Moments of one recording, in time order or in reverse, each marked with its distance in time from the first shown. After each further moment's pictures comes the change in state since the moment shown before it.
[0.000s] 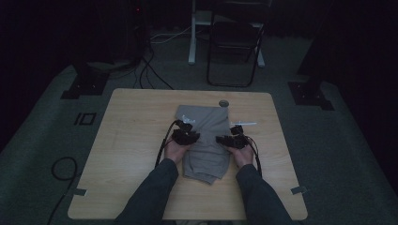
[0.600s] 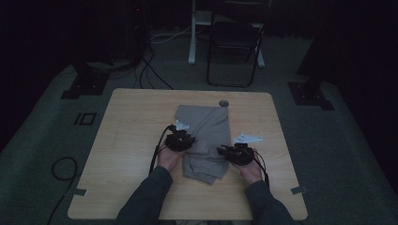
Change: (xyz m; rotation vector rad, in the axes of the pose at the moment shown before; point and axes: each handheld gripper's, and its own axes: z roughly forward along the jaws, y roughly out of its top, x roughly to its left) left arm 0.000 -0.017 -0.014 0.006 0.037 0.014; right arm 0.032 -0.041 -0.045 -0.086 0.076 -0.289
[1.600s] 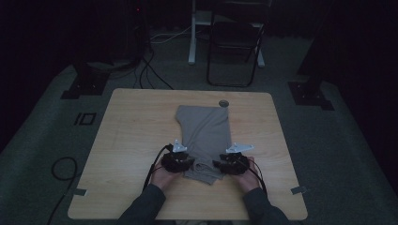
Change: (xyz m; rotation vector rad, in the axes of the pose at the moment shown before) left arm -0.022 -0.066 -0.025 0.040 -0.106 0.072; right arm 0.021 -0.027 0.012 0.129 -0.034 -0.053
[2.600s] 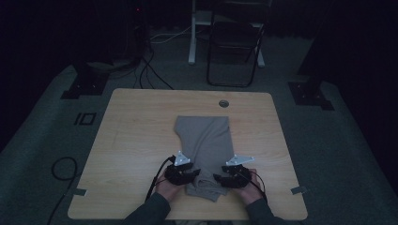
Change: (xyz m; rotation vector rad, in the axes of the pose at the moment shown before) left arm -0.033 -0.027 -0.001 -0.067 -0.065 -0.016; right arm 0.030 -0.026 -0.021 0.064 0.003 0.015
